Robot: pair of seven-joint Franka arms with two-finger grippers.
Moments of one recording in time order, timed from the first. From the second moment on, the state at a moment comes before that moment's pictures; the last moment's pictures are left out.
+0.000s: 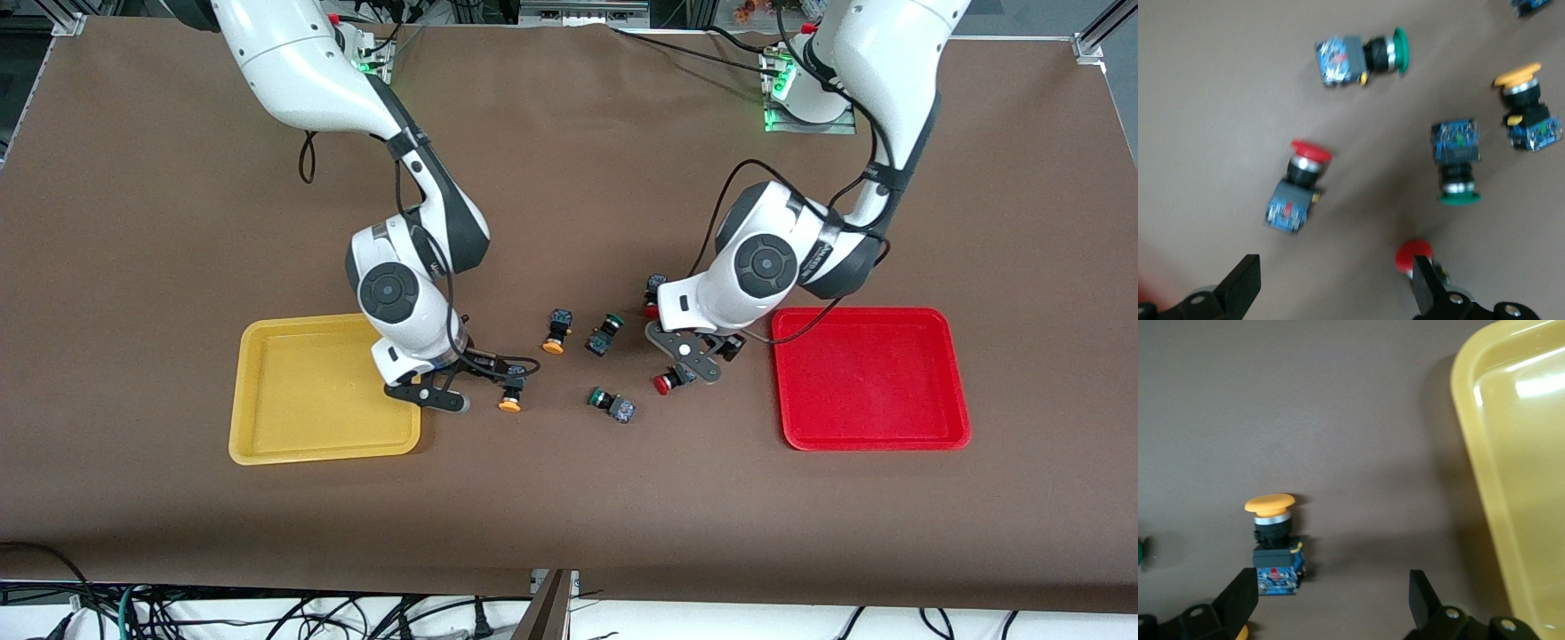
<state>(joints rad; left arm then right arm) -0.30 0.59 -0.21 -1.67 0.01 2.26 0.22 0.54 0.77 -0.05 -1.43 0.11 2.32 0.67</state>
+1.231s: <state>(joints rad) -0.25 0.75 -0.20 -1.67 0.01 2.45 0.55 0.60 0.91 -0.05 -1.38 0.10 2.50 0.73</state>
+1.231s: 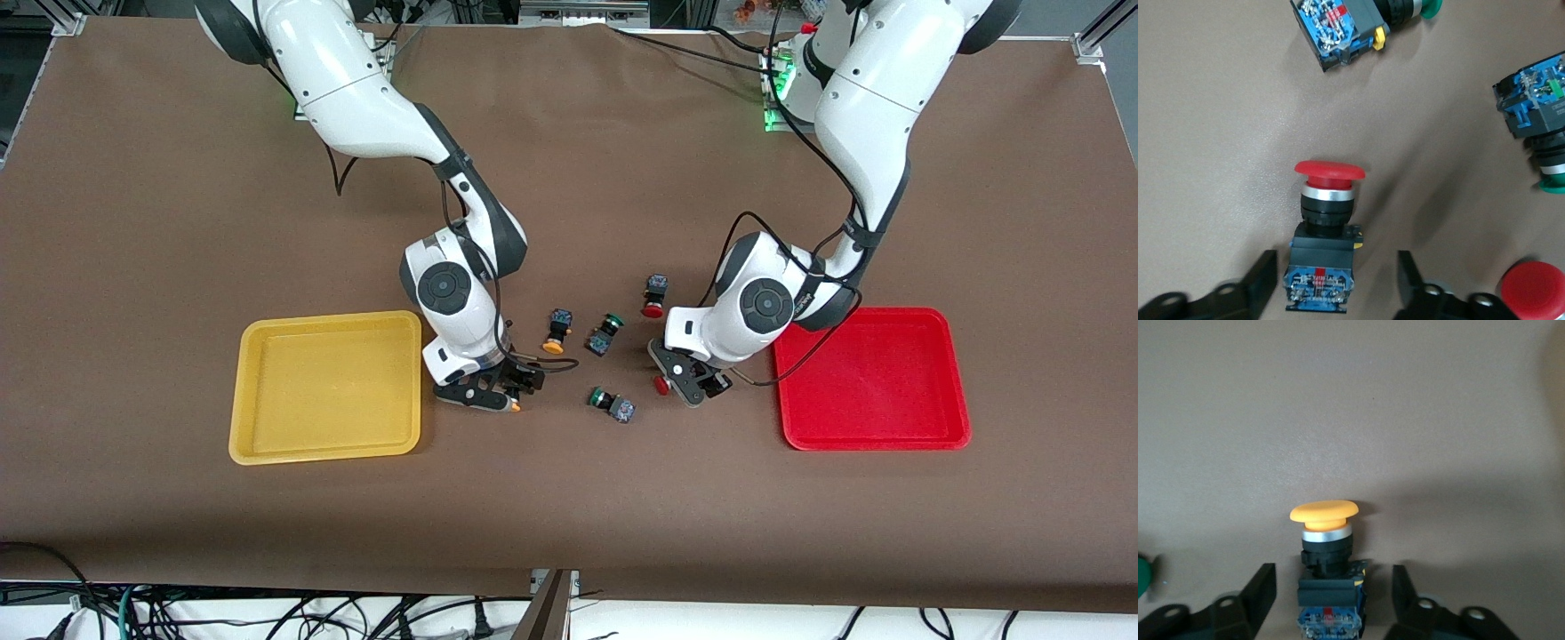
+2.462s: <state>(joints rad) 0.02 0.64 -0.15 -1.52 0.18 1.86 0.77 0.27 0.75 -0.10 -1.39 0.06 2.01 0.10</state>
